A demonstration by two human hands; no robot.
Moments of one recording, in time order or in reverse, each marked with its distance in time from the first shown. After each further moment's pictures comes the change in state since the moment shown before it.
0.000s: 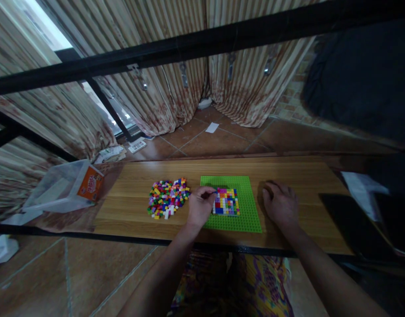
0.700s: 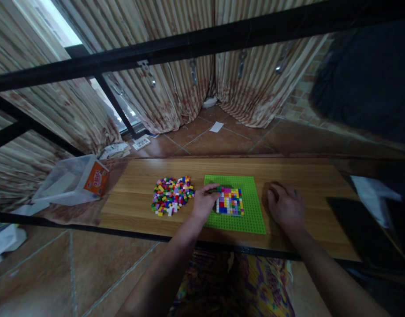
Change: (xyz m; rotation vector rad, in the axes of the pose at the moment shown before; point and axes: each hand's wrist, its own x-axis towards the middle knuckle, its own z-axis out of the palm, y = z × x) left_hand 0.005 0.010 0.005 -0.216 0.002 -0.385; right_hand 0.000 -0.001 -0.003 -0.018 0.000 -0.007
